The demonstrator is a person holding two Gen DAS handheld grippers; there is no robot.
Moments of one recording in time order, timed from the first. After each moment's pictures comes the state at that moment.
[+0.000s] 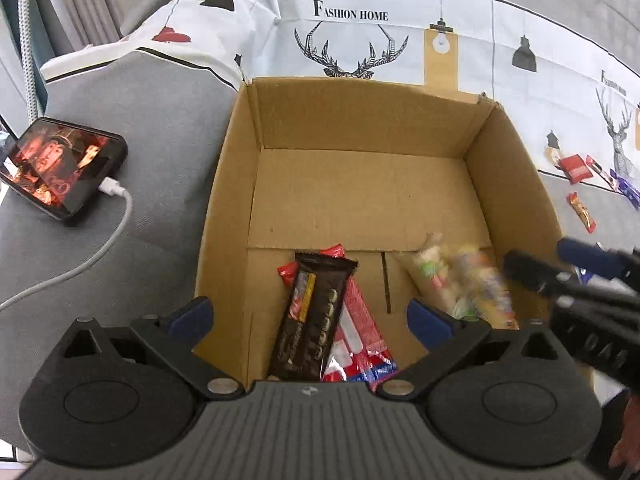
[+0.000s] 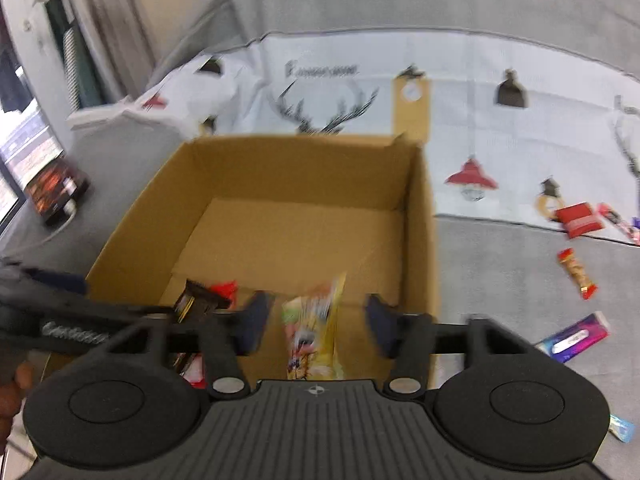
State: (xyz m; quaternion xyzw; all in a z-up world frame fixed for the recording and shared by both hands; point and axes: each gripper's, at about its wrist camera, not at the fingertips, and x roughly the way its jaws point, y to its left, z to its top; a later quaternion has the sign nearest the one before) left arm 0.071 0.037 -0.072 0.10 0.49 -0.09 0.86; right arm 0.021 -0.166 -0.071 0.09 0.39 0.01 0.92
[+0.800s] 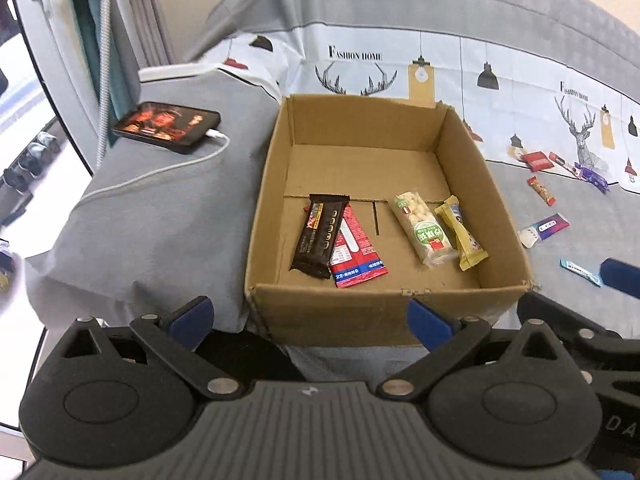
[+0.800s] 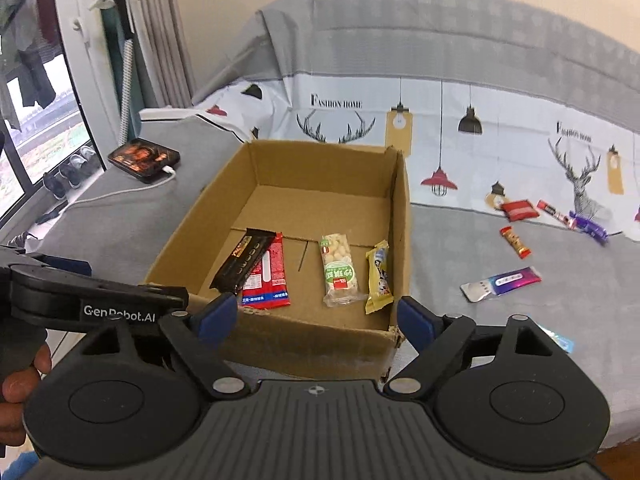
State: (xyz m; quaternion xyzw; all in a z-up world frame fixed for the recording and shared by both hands) left arm -0.118 0.069 -0.016 0.10 0.42 -0.06 0.90; right arm -0.169 -0.112 0.001 0.06 0.34 0.00 0.94
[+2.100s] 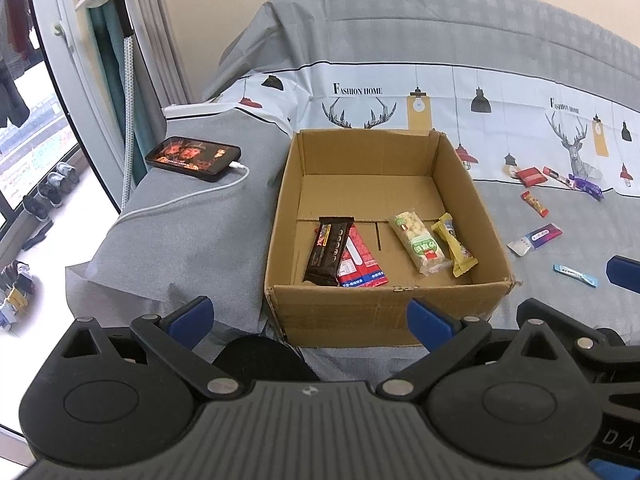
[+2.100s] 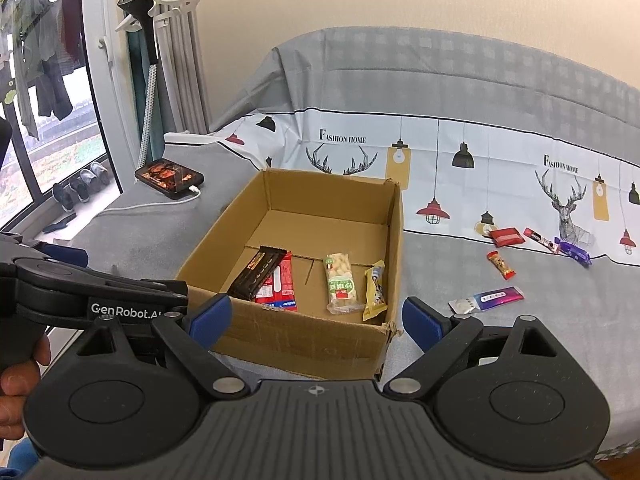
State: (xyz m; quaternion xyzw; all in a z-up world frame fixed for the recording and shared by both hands) left arm -0.169 0.067 0.011 0.11 0.37 -0.05 0.92; right arm -0.221 -0.110 0.024 0.05 0.31 0.01 0.95
